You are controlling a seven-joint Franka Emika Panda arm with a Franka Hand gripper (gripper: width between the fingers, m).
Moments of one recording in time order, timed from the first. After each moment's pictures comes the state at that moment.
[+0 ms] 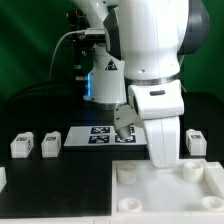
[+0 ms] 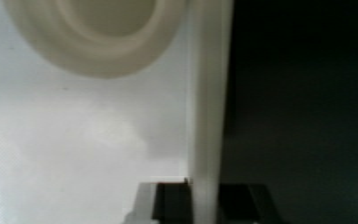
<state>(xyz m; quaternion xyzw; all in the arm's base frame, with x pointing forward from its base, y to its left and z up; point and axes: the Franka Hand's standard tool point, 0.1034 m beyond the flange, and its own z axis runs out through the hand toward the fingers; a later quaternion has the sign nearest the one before) 0.496 0.066 0.018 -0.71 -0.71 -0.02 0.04</state>
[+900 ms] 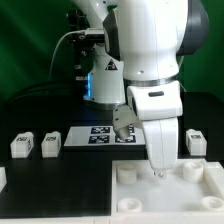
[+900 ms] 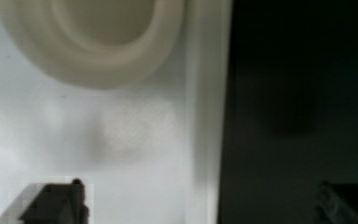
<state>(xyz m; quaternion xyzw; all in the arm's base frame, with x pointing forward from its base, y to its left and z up) 0.496 0.064 0.017 -0.71 -0.70 -0.02 0.04</state>
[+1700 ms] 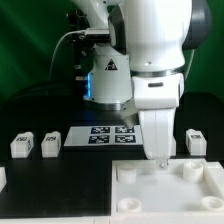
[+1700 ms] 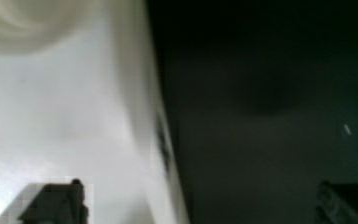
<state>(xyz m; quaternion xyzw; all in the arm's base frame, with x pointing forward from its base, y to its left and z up) 0.480 0.089 0.034 -0.82 -0.56 -0.02 0.04</state>
